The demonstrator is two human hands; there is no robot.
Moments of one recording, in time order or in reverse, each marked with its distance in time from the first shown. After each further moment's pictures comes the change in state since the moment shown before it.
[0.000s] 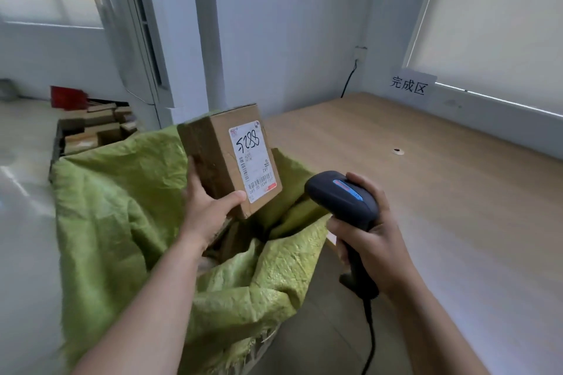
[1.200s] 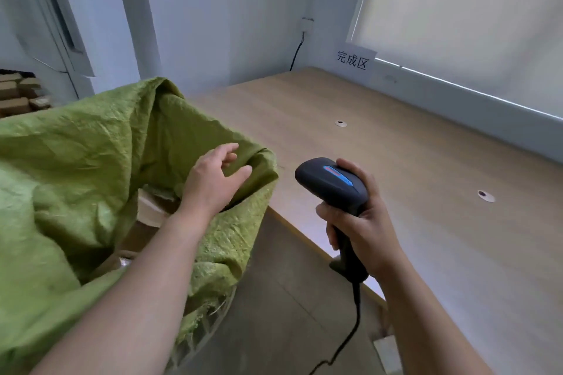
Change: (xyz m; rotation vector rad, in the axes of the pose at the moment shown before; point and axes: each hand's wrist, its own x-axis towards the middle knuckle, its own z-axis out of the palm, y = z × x) left_hand -0.034 0.027 0.091 0.391 -0.260 0.240; right_hand -0.038 -0.009 -0.060 -0.090 0.116 0.091
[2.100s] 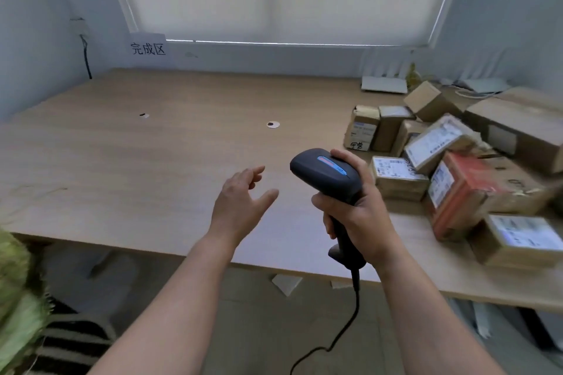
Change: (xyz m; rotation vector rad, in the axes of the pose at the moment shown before) left_hand -0.260 0.280 0.324 -0.099 -0.543 0.411; right_hand -0.292 -0.039 -0.349 -0.018 0.545 -0.057
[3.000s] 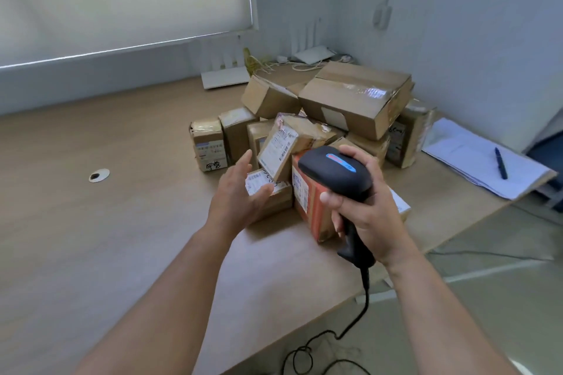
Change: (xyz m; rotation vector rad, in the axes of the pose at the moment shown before) left_hand 0.128 0.140 0.239 -0.074 -0.491 0.304; right_hand 0.000 -0.009 -0.224 -0.147 0.597 -0.053
